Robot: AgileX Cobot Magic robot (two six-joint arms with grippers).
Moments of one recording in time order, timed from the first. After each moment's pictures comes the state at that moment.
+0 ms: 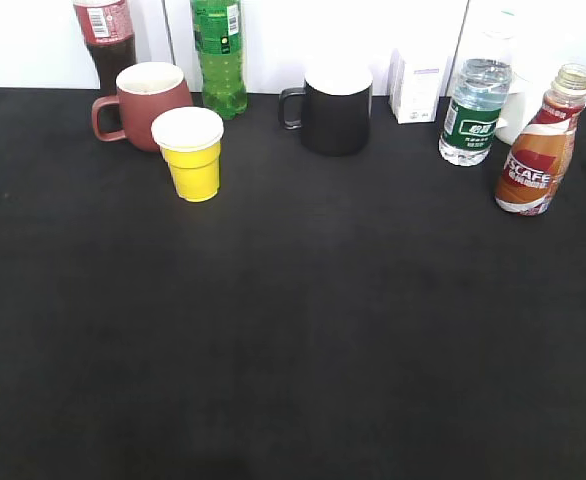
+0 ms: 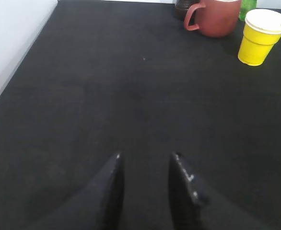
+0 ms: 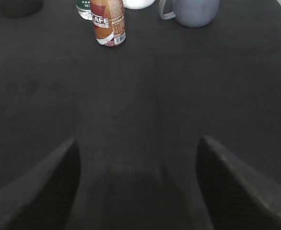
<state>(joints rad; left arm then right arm) -0.05 -0.01 -0.53 0.07 1.07 -0.09 0.05 -0.01 -0.50 -0.01 1.04 0.07</state>
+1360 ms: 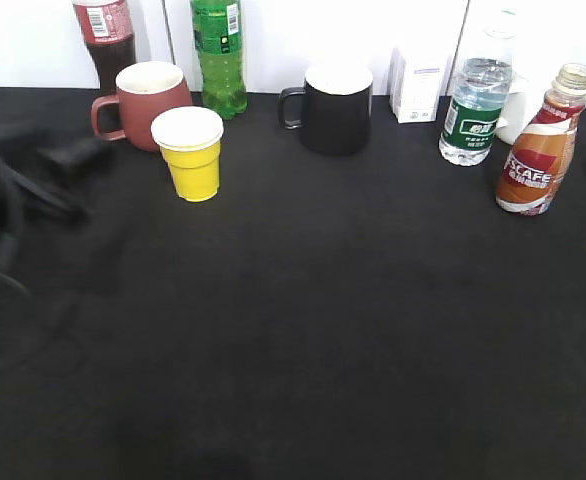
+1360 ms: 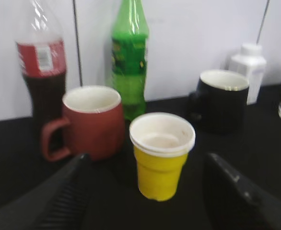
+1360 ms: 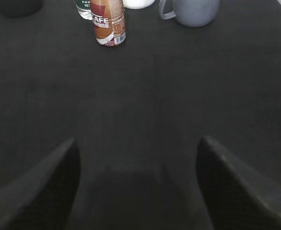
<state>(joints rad) -0.39 1.45 -0.36 0.07 -0.87 -0.06 0.05 -0.01 -0.50 -0.01 1.04 0.07</state>
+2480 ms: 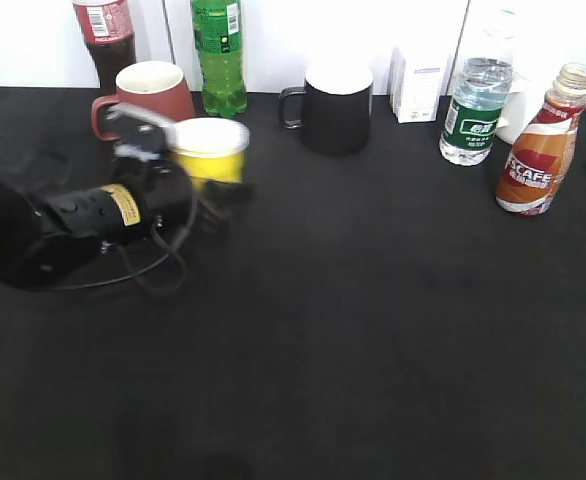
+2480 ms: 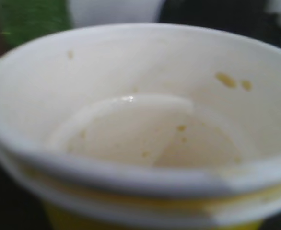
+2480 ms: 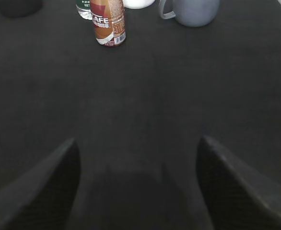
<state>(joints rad) -0.38 2.08 -0.90 0.54 -0.86 -0.32 0.05 -0.01 -0.50 -0.01 1.04 0.07</state>
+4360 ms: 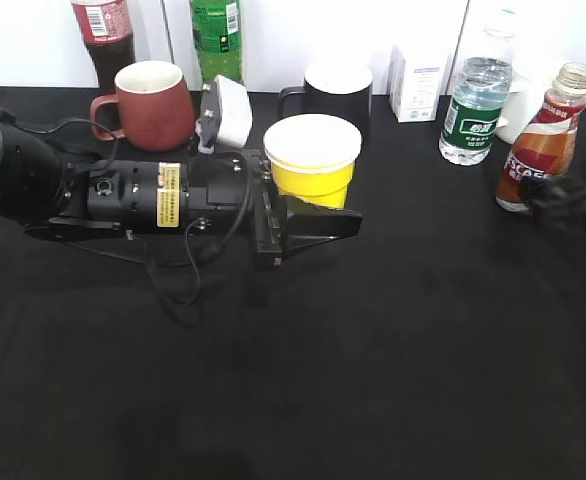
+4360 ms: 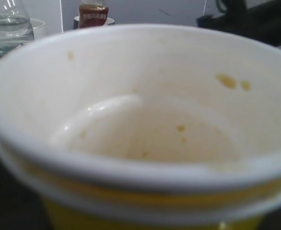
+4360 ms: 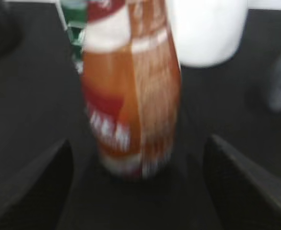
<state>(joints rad) -0.47 2.05 -1.04 1.19 -1.09 -0.66 0.05 1.73 -0.48 -0.10 -0.79 0.09</state>
